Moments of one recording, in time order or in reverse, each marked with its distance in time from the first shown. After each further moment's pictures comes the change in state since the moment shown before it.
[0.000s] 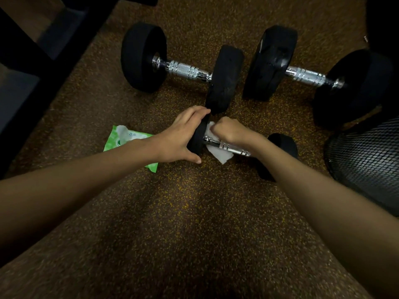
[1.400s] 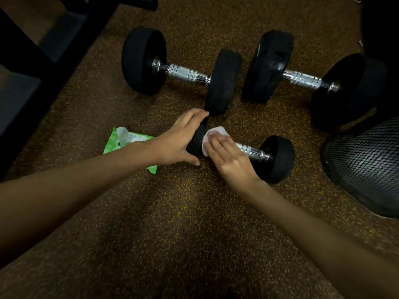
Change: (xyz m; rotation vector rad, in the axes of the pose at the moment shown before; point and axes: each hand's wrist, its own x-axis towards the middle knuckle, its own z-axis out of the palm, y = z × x) left_hand -0.002 0.003 0.000 0.020 0.008 0.015; right_hand -0.054 0.048 0.057 -0.701 0.639 -0.769
